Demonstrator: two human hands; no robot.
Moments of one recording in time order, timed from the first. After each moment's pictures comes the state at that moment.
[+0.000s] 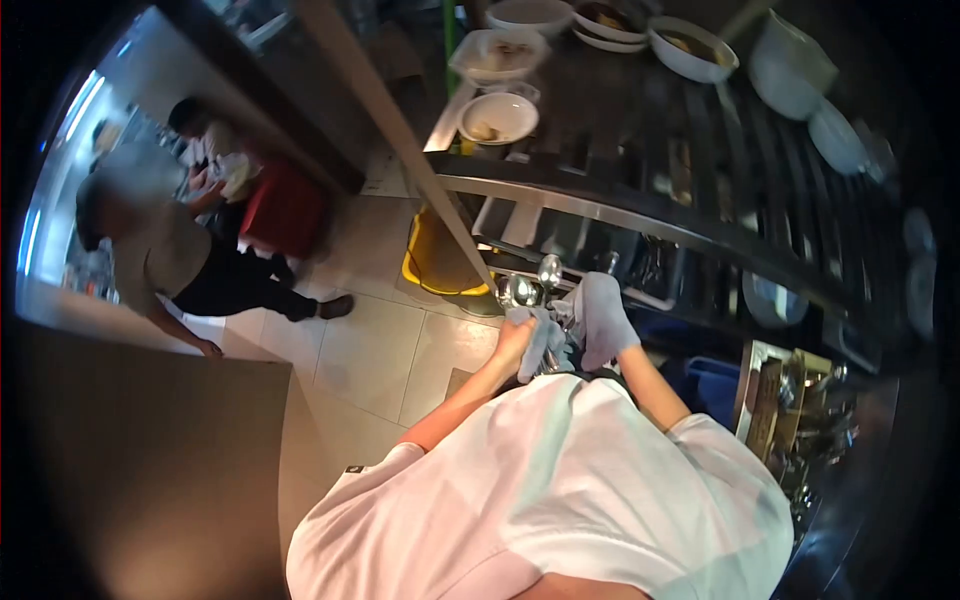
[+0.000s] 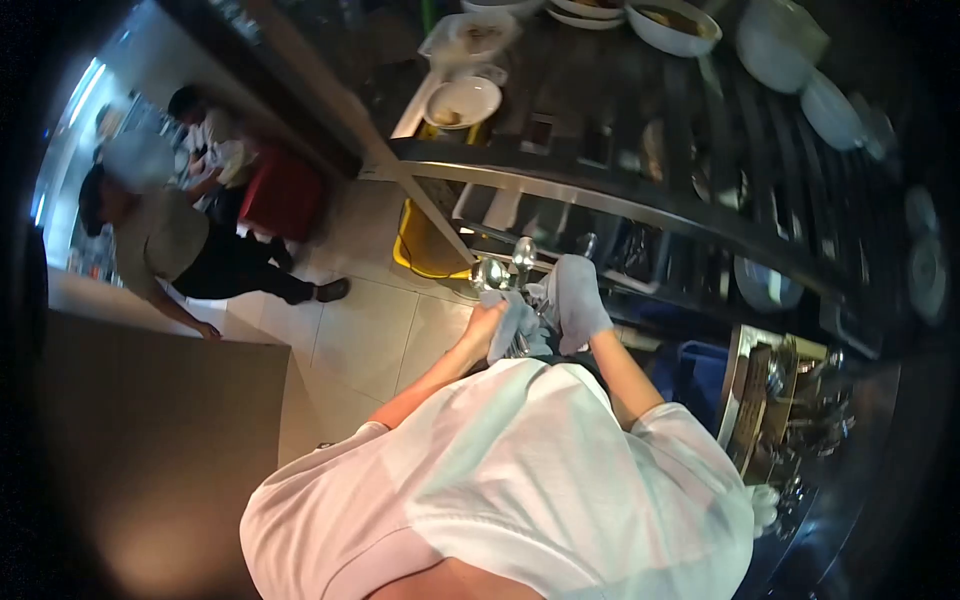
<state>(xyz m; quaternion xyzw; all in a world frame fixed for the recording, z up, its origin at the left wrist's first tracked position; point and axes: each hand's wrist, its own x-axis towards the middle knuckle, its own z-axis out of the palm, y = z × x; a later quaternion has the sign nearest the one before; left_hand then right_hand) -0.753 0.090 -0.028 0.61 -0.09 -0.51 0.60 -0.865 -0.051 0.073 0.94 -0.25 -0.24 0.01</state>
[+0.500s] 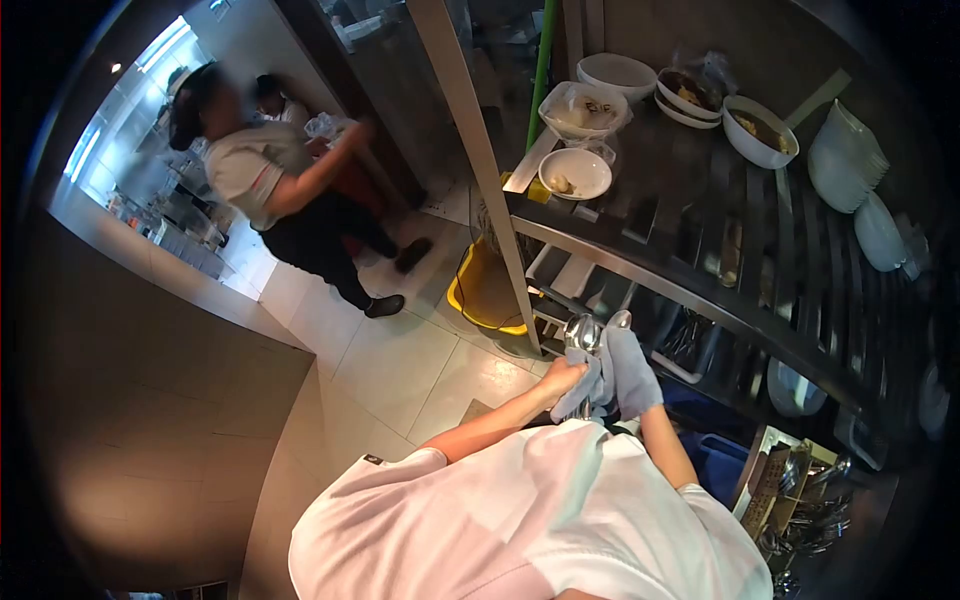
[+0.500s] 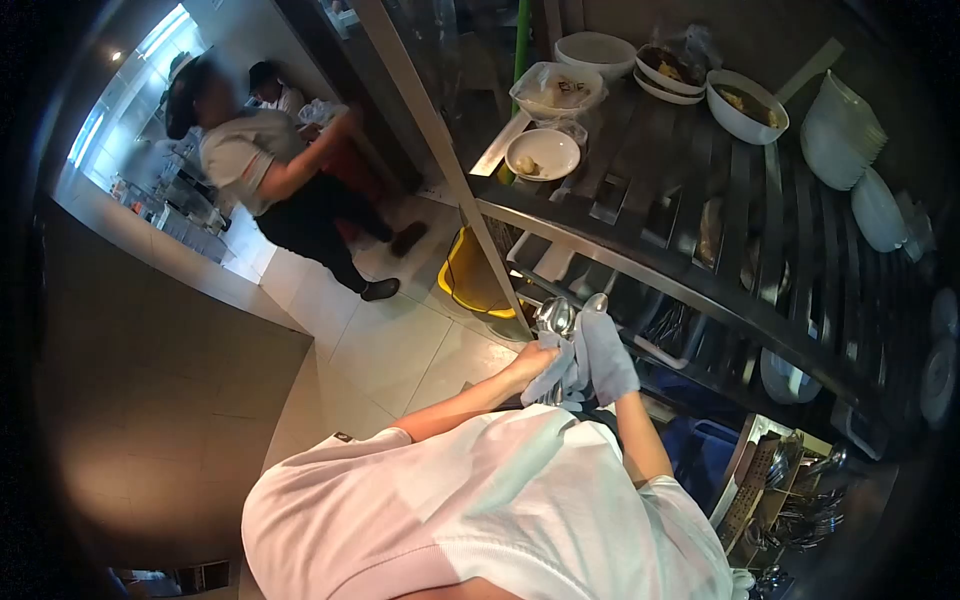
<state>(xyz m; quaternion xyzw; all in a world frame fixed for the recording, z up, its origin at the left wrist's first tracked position) -0.750 0.068 -0.018 0.64 -0.18 -0.55 0.51 -0.860 -0.049 -0.003 0.88 -0.12 0.33 -0.32</state>
